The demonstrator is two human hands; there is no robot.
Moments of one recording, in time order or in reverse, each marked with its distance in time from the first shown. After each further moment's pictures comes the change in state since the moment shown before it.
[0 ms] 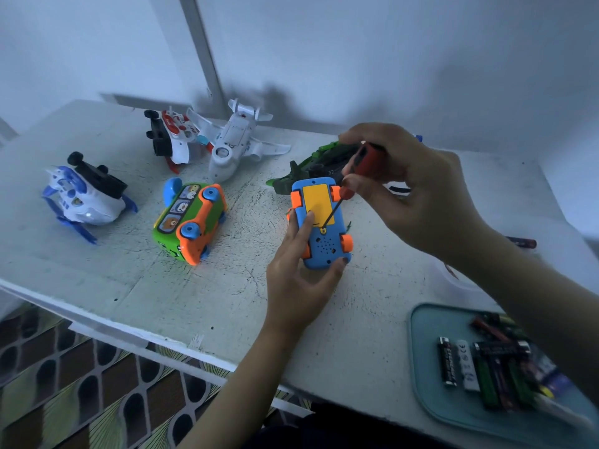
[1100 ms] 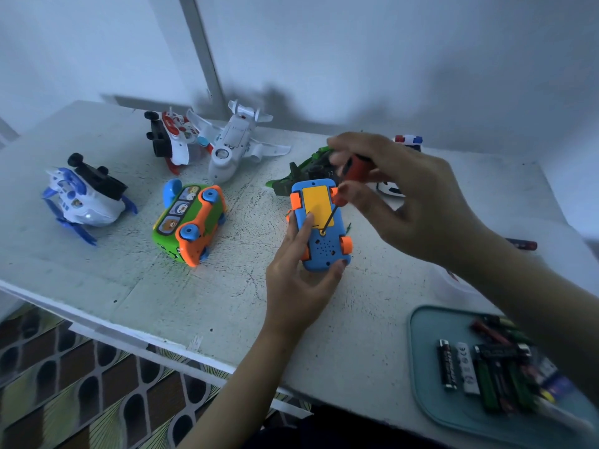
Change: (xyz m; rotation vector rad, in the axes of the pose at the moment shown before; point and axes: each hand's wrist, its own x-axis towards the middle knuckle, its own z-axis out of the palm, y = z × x) left_hand 0.000 -0.001 0.001 -0.012 0.001 0.004; right_hand 0.001 0.000 0.000 -0.054 -0.076 -0.084
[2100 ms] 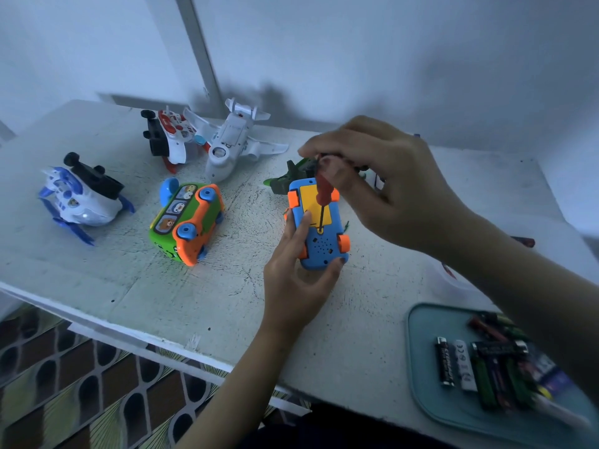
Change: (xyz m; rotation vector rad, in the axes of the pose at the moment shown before) left_hand 0.000 0.003 0.000 -0.004 0.010 -0.005; right_hand 0.019 -0.007 0.005 0.005 -0.007 -0.063
